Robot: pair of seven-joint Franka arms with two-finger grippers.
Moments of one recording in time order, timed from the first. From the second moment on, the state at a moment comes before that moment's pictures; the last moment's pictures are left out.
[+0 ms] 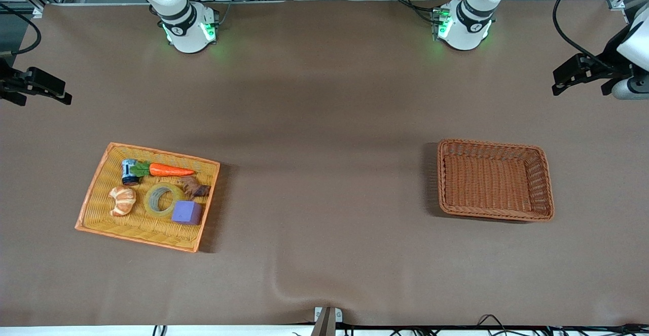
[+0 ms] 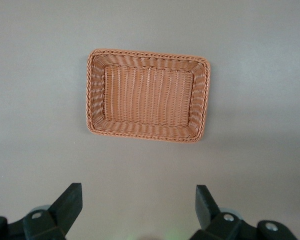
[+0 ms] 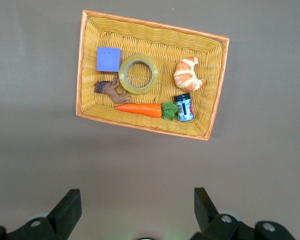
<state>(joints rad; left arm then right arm) -0.08 -0.04 0.00 -1.54 0.03 1.50 -0.06 0.07 0.04 -0.13 -1.45 0.03 1.42 -0.06</state>
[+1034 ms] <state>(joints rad) -0.07 -0.04 0.00 -1.55 0.03 1.49 -0.06 0.14 0.08 -0.12 -1.68 0.03 1.71 -0.06</state>
